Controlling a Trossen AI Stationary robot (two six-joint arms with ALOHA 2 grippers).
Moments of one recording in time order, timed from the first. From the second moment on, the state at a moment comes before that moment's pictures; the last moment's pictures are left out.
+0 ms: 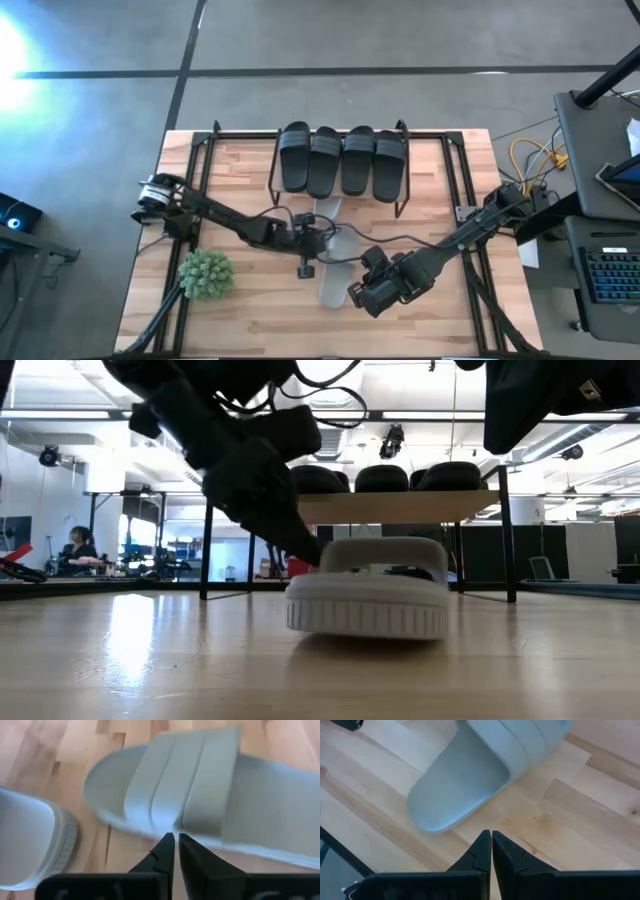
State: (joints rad) left arm -0.22 1.76 0.96 0.03 -0.22 -0.14; right arm 0.57 1.79 1.45 -0.95 0.29 1.57
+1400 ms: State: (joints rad) left arm -0.29 1.78 1.02 -0.10 -0.12 -0.23; right arm 0.67 1.80 1.45 -0.71 0.25 1.73
